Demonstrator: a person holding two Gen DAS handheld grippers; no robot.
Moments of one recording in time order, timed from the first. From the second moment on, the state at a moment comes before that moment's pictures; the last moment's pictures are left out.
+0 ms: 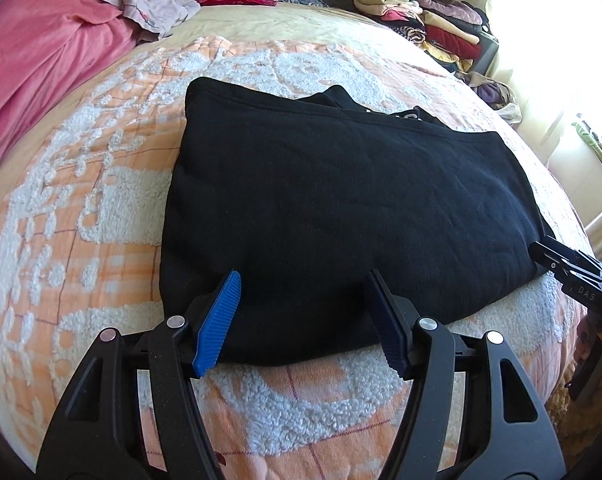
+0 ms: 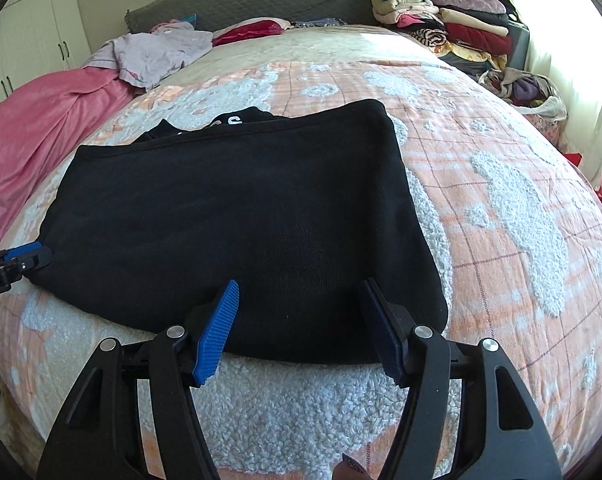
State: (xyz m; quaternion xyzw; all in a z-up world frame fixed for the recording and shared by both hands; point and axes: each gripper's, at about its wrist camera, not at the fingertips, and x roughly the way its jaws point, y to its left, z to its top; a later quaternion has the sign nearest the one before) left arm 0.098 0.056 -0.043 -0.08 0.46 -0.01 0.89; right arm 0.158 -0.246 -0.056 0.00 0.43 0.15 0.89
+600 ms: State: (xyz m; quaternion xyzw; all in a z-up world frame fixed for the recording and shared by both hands) left arm 0.077 0.061 -0.021 -0.10 0.44 0.00 0.89; right arm 0.130 -0.255 -0.031 0.04 0.43 0.14 0.89
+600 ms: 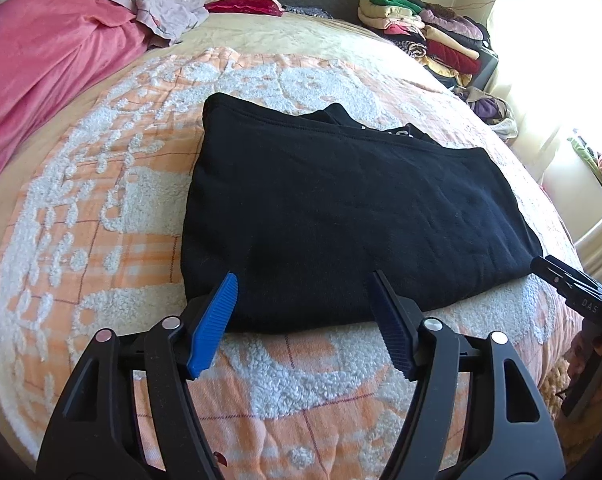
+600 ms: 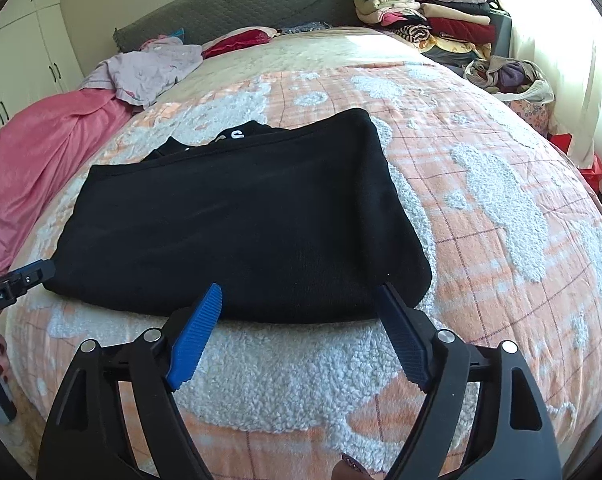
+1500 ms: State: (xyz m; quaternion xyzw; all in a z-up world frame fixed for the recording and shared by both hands) left arm 0.051 0.078 0.007 -0.10 0.41 0.03 0.90; right arm 0.103 -0.204 0.010 0.00 0.39 0.20 0.90
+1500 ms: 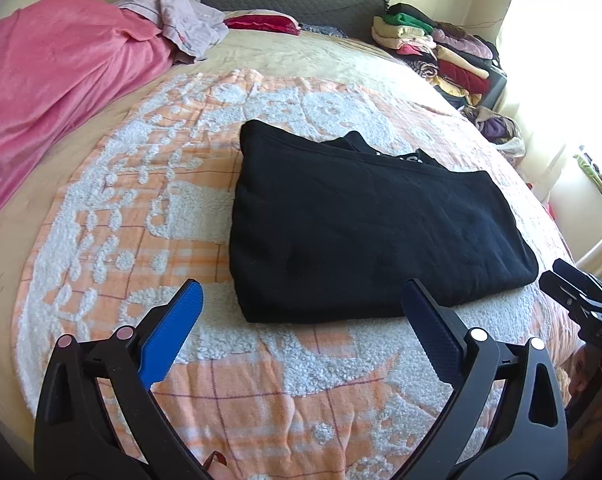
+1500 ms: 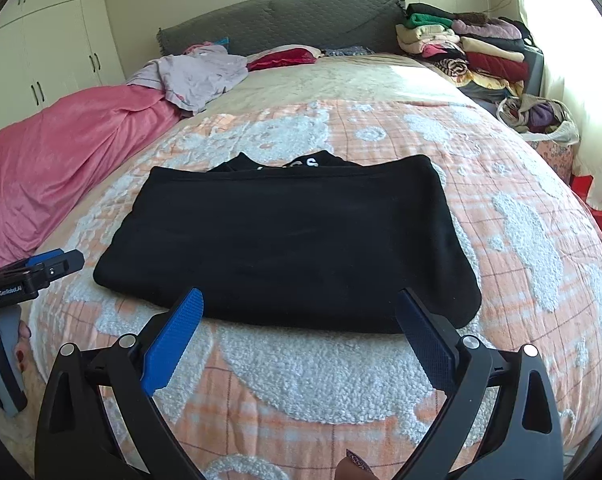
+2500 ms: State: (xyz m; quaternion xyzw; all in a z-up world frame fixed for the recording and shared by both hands) left arm 0.077 0.126 0.023 -0.12 0.39 0.08 0.91; right arm 0.110 -0.099 0.017 -0.07 0.37 0.30 0.88
